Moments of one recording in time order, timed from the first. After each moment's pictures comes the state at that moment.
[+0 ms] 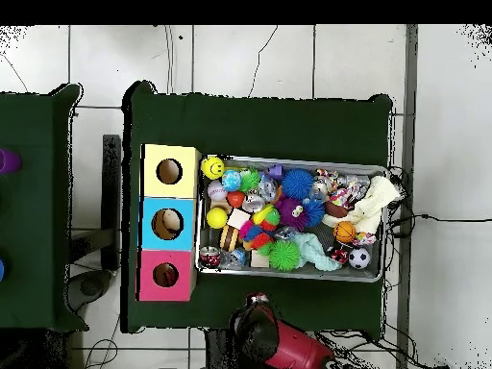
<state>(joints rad) -0.34 -0.51 -0.14 2.28 0.02 -0.10 2.68</state>
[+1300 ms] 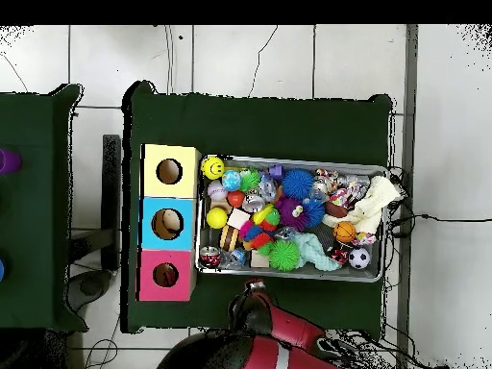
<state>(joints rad) -0.30 -0.42 -0.14 2.19 0.02 -0.17 2.68</state>
